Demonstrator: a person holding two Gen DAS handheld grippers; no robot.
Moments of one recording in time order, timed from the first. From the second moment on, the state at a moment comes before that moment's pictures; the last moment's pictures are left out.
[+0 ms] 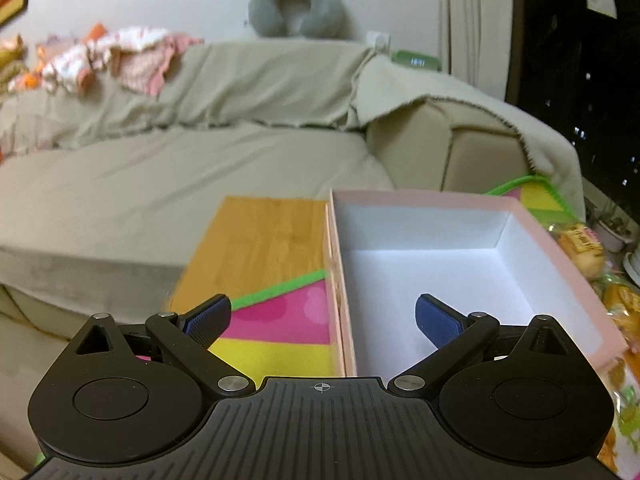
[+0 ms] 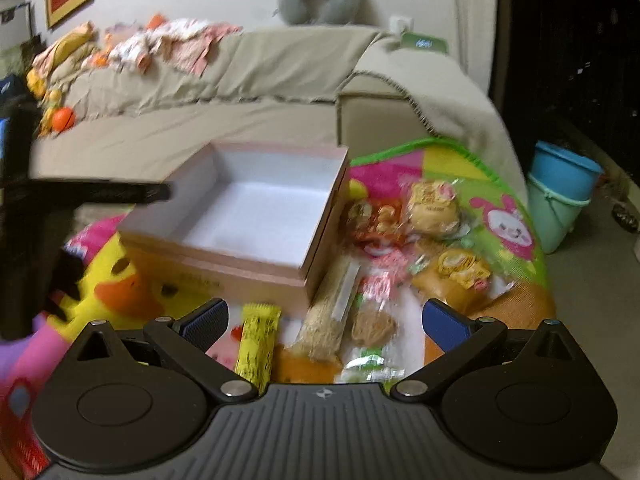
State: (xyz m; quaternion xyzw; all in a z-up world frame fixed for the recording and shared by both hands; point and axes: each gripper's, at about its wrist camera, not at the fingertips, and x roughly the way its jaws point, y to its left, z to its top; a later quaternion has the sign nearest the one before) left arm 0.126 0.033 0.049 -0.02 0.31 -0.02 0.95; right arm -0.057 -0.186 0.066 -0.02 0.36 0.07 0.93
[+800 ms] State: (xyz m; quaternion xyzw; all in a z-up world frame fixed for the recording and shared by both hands) left arm 0.122 0.036 0.029 -0.03 0.32 -0.04 0.95; right arm -0.073 -0.123 0.037 -0.12 0.46 0.12 0.87
